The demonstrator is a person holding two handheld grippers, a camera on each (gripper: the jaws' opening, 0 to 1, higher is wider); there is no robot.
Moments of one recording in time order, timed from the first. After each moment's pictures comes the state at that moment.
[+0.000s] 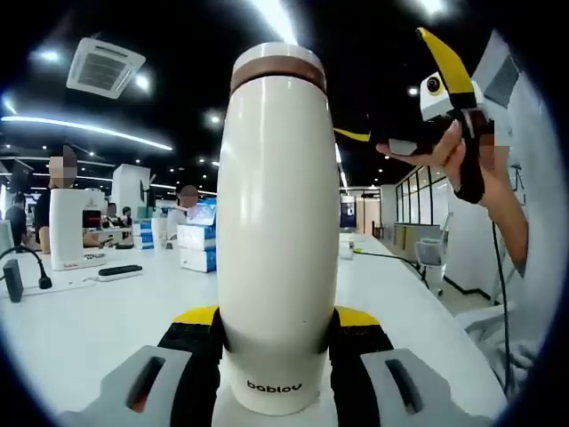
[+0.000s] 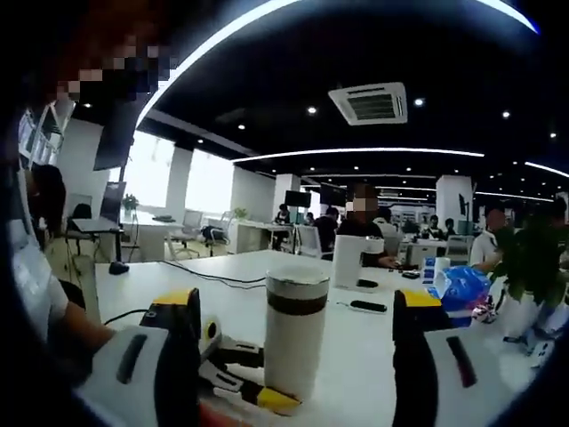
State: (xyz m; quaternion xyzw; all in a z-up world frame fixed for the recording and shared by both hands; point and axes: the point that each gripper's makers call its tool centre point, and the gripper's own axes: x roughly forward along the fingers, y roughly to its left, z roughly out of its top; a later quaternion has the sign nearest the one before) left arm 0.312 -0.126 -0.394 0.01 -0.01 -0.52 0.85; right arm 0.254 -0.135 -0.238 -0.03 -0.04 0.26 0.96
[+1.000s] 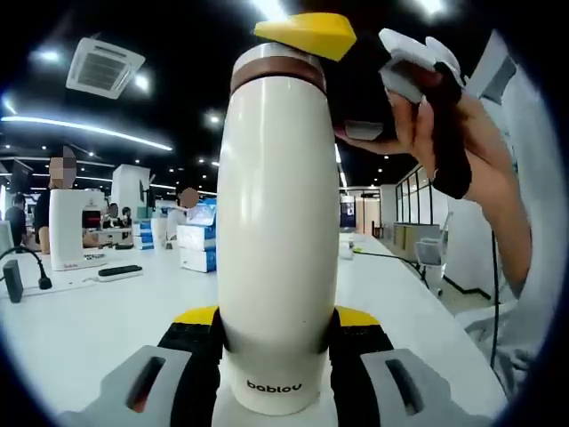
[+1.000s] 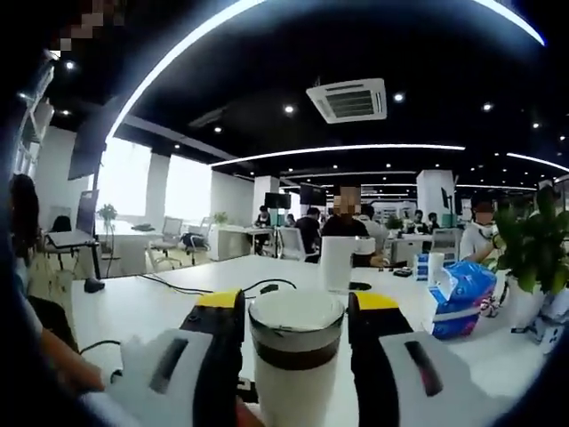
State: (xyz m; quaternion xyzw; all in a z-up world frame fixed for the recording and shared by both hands) left arm 0.314 -0.127 -0.393 0.01 -0.01 -0.52 0.85; right arm 0.309 -0.109 -0.231 -0.02 -0.03 0.21 0.98
